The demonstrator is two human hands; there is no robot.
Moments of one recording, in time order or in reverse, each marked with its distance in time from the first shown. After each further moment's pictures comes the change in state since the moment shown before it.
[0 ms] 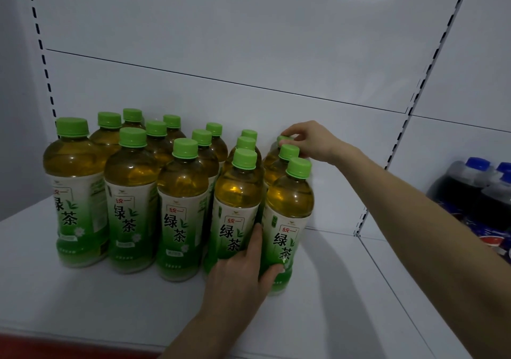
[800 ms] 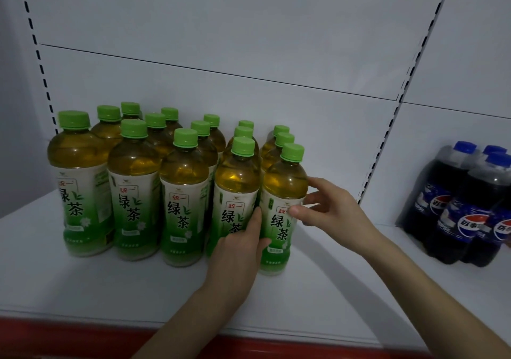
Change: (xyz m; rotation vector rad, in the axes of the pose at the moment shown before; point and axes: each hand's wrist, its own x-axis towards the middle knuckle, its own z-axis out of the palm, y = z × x) left_hand 0.004 -0.009 -0.001 -0.171 -0.042 0.061; right_hand -0.154 0.007 0.046 0.265 0.071 0.046
